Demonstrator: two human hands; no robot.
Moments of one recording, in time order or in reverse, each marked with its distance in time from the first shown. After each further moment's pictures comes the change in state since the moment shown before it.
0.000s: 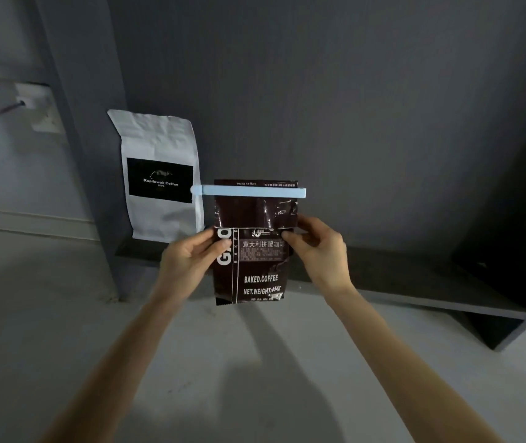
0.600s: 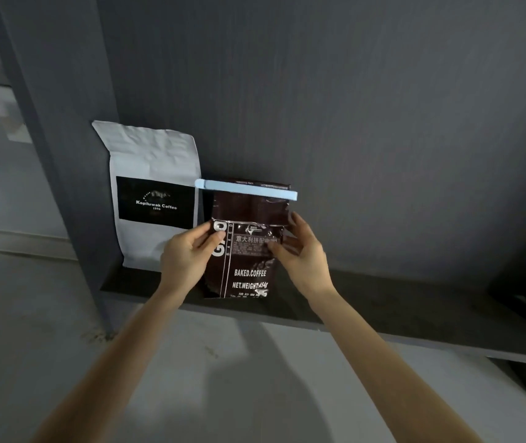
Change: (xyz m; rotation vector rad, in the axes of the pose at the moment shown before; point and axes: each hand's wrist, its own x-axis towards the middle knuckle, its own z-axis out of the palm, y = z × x) left_hand 0.090 -0.029 -0.003 0.234 0.125 -0.039; right_hand 0.073 0.024 0.054 0.056 -0.118 0.063
